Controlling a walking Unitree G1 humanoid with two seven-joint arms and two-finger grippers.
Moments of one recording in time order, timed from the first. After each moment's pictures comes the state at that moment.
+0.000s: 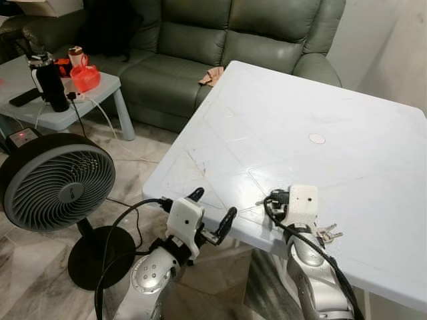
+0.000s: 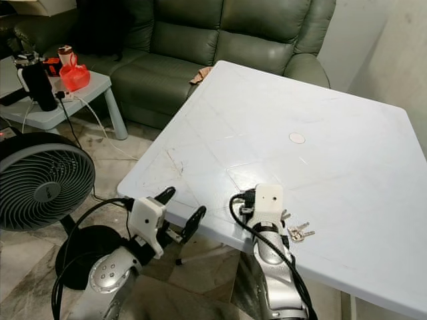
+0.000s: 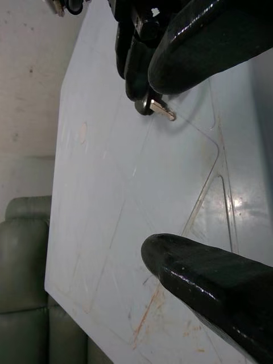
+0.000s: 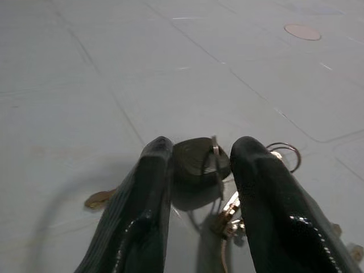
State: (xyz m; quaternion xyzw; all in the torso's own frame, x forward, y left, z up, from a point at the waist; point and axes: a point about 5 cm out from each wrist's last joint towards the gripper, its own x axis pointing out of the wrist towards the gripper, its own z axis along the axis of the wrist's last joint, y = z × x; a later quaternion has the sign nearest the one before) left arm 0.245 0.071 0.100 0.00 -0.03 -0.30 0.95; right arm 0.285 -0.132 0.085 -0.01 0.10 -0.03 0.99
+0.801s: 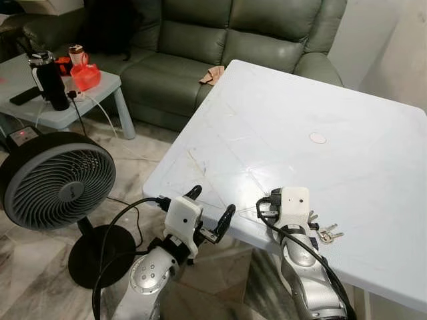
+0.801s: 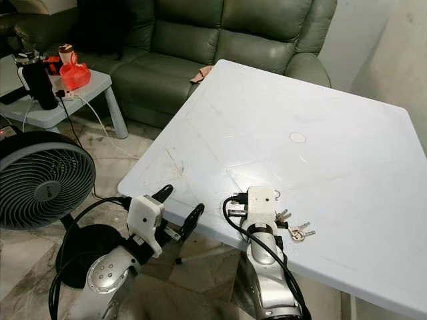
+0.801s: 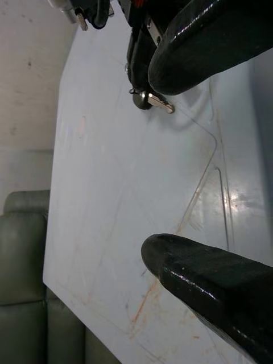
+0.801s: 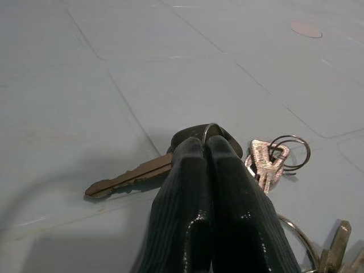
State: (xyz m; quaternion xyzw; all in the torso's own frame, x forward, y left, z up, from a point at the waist) left arm 0.244 0.073 0.103 0.00 -0.03 -0.30 0.95; right arm 0.288 -0.128 0.079 -0.05 0.10 -0.05 0.99
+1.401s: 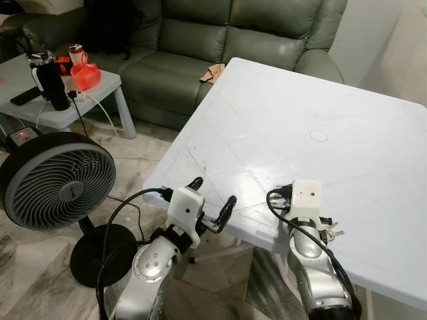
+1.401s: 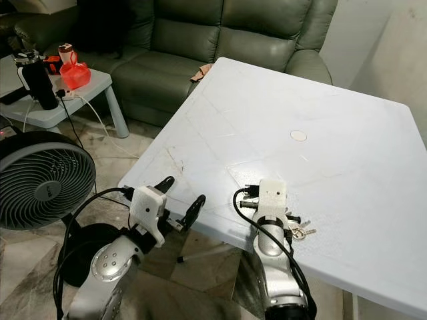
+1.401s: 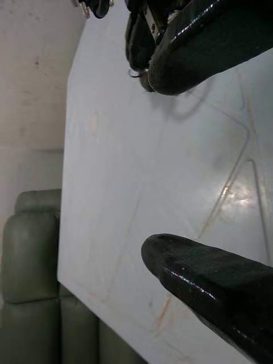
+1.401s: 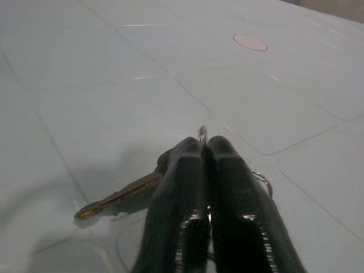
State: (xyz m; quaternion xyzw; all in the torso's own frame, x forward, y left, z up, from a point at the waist) left arm 0.260 0.069 0.115 0.00 -0.05 -0.29 0.95; right arm 0.300 -0.150 0.086 -0.04 0.08 -0.11 0.99
